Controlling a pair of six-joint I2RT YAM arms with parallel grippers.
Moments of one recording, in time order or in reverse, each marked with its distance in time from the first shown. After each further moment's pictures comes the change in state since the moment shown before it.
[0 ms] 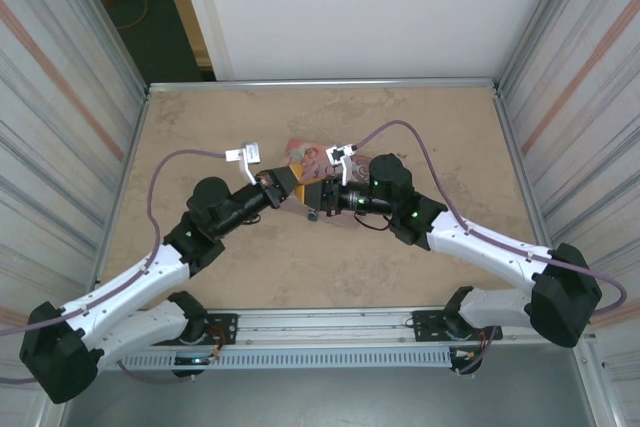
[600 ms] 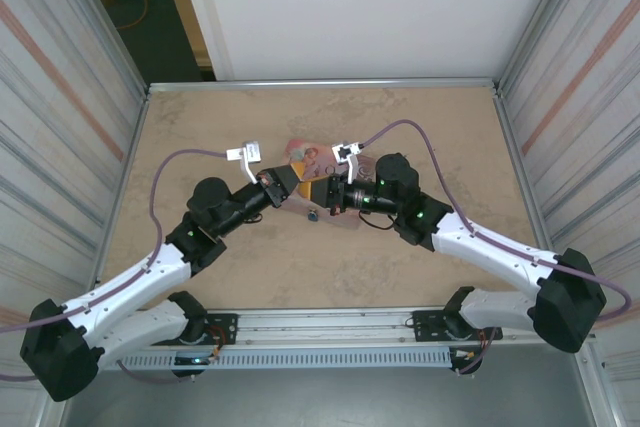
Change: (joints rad) left arm -0.003 0.011 0.000 0.044 0.005 -0.023; right arm -0.031 -0.035 -0.014 -0.007 -0.004 -0.002
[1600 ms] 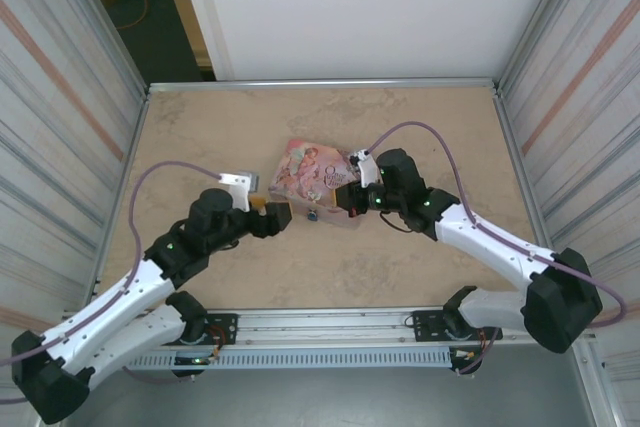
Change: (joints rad) left arm 0.010 -0.152 -0.025 -0.660 -0.131 0.377; right arm -0.159 0.046 0.001 -0.407 0.081 -0.288
